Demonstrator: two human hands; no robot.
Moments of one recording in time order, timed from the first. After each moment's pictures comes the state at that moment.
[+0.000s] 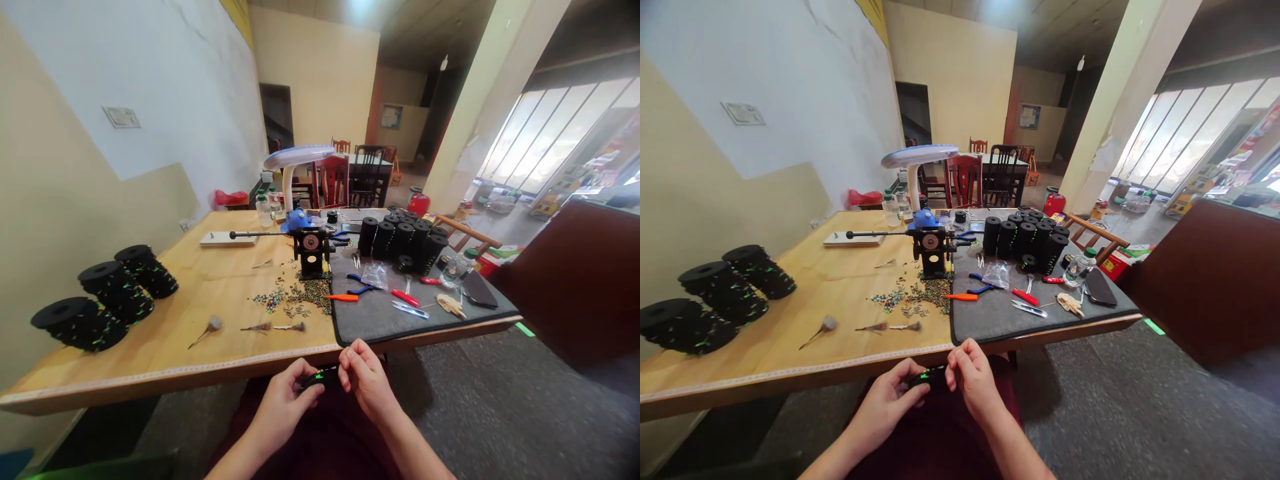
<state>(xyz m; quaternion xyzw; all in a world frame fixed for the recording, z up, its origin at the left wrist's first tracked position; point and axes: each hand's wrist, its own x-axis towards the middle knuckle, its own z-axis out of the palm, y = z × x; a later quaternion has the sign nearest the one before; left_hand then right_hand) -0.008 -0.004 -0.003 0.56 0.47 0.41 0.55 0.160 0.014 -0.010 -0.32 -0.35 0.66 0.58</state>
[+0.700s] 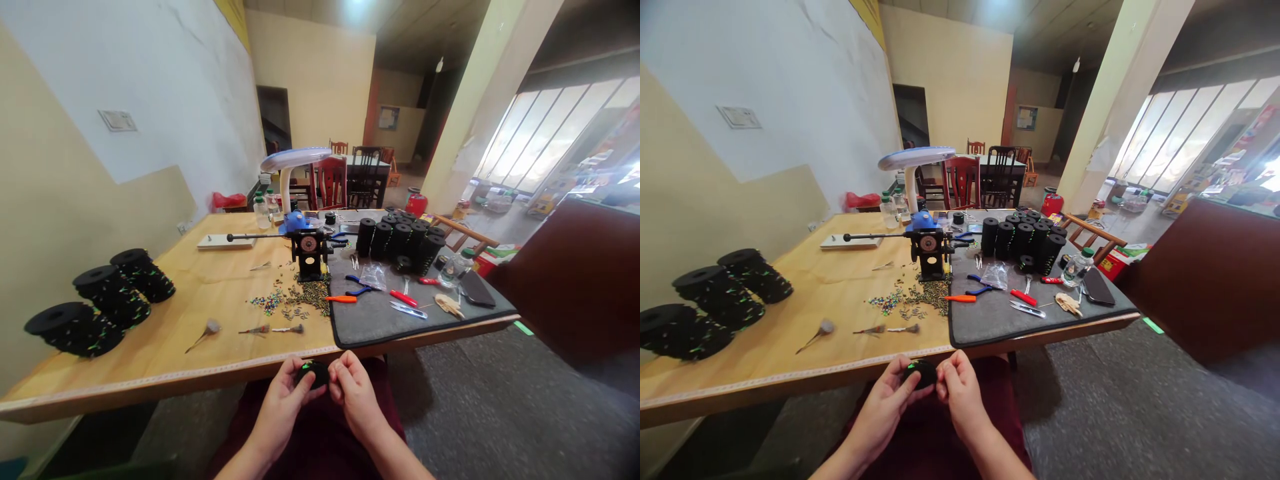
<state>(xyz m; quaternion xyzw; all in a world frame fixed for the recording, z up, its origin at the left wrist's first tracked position) 0.006 -0.009 -0.004 0.30 0.40 0.56 0.66 0.141 0.005 -0.027 -0.37 -0.35 0.65 0.57</state>
